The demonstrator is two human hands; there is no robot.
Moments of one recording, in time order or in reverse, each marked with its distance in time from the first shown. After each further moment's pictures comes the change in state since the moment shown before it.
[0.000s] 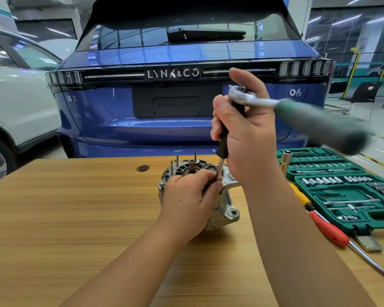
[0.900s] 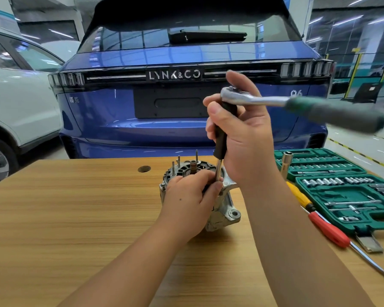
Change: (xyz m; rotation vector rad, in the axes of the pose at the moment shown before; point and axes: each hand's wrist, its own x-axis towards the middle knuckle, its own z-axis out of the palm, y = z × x) left_hand 0.000 -0.002 -0.003 -0.024 -0.013 -0.006; right_hand 0.000 0.005 0.000 0.044 -0.031 0.056
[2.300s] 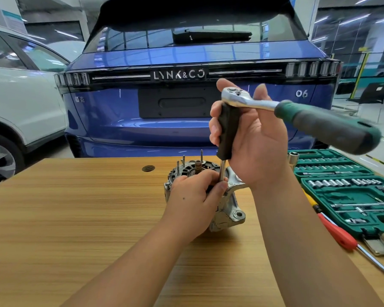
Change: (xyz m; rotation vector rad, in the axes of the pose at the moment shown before) left_hand 0.001 -0.003 0.001 -0.078 -0.010 -0.020; right_hand 0.004 -0.007 -0.007 0.330 -0.141 0.313
